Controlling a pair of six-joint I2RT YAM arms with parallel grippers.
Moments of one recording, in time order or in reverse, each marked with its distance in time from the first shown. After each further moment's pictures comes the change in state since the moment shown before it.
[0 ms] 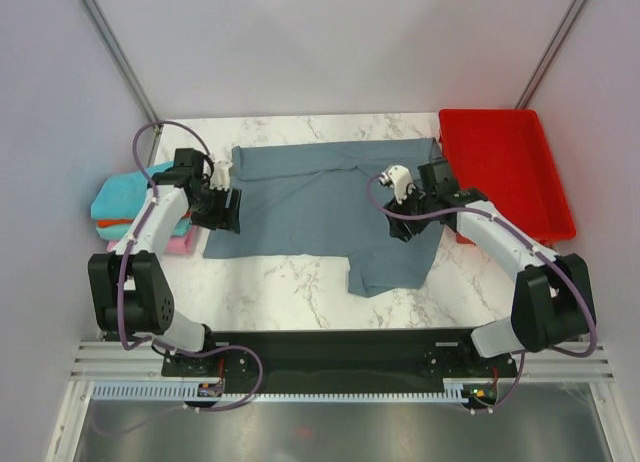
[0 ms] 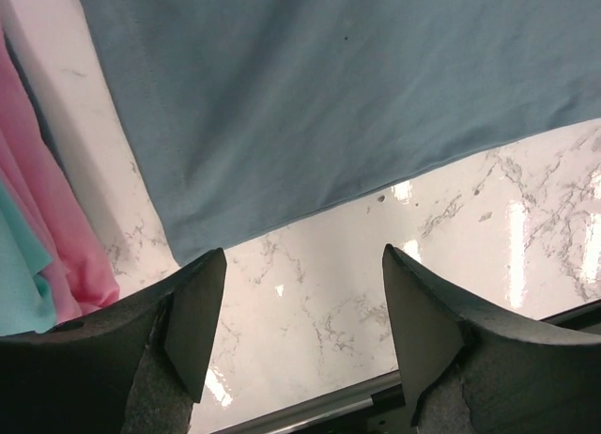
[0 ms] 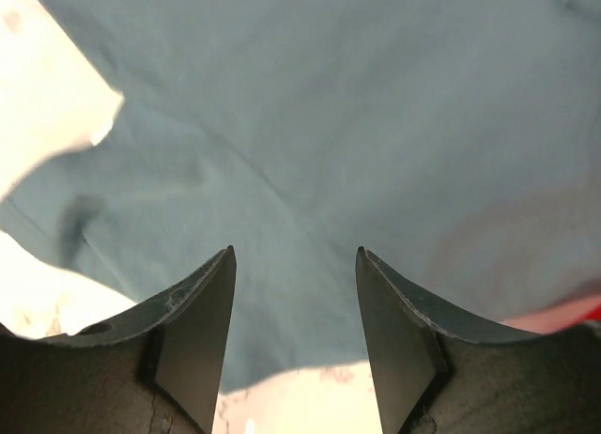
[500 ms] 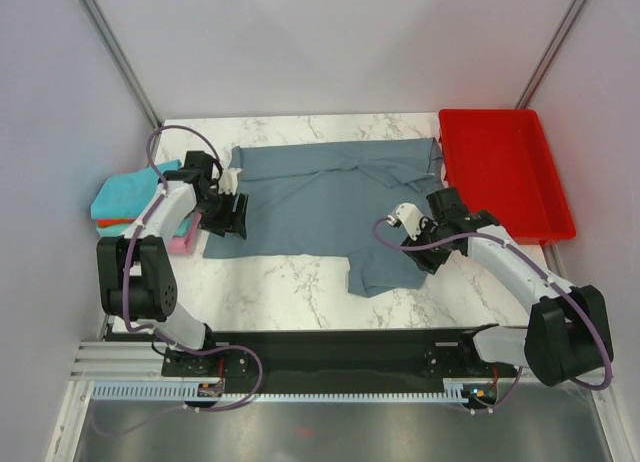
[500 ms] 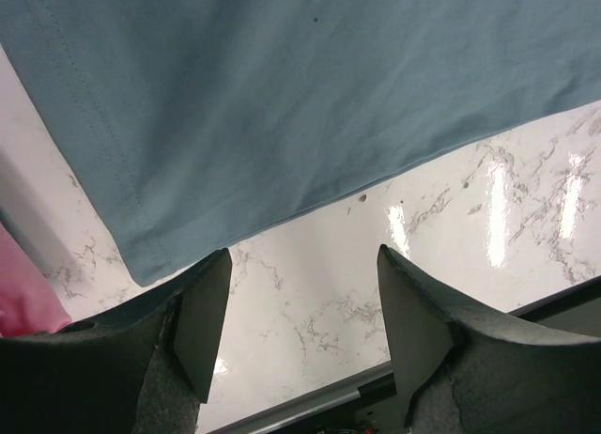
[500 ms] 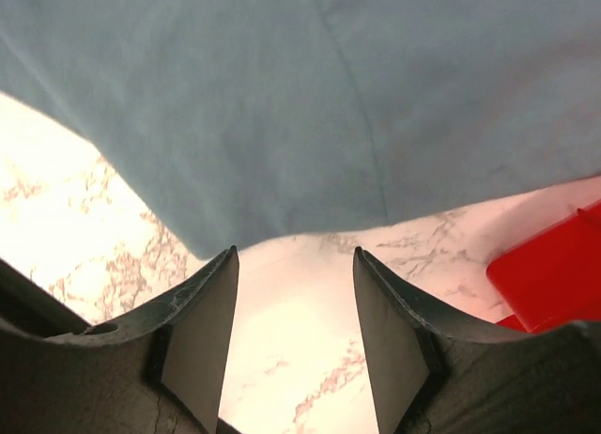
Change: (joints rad) left arm -0.027 0.086 -0.005 -0.011 0.037 -0.007; right arm -0.007 -0.181 -0.199 -0.192 0.169 -0.207
